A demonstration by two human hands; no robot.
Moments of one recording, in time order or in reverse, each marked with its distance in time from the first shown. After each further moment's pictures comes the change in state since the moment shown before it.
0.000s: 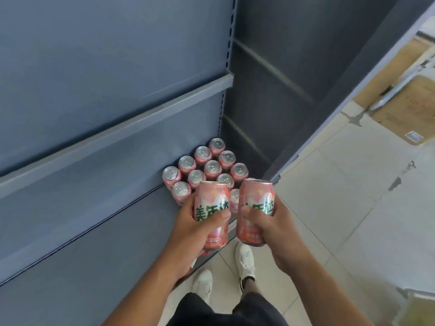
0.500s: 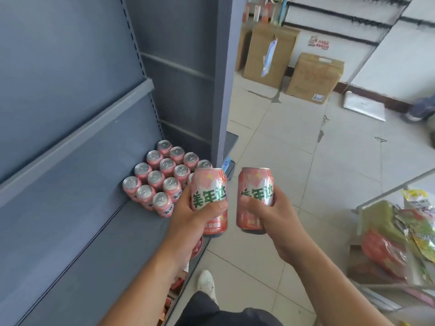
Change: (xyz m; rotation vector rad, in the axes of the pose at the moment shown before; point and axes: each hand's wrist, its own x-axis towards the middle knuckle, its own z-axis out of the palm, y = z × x) left_hand -0.089 -0.011 0.028 0.125 -0.383 0.082; right_hand -0.159 0.026 -0.009 0.137 0.405 -0.099
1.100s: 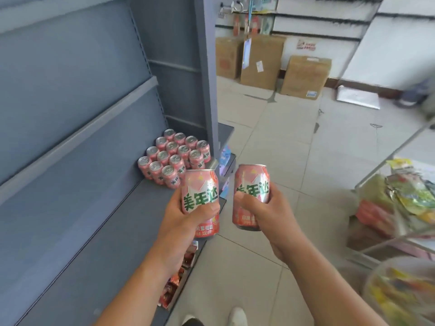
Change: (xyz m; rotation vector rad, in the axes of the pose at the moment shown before) left_hand -0.198 -0.033 0.018 0.081 0.016 0.069; right_hand -0.195 0.034 -0.019 0.130 0.008 -0.043
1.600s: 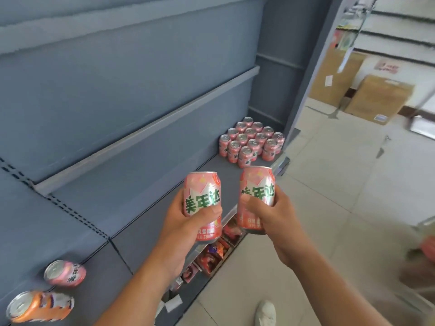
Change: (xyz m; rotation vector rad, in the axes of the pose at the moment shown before) left_hand -0.171 -0.007 -0.202 -0.082 0.242 0.022; right_hand -0.114 0.068 0.202 -0.093 -0.230 0.007
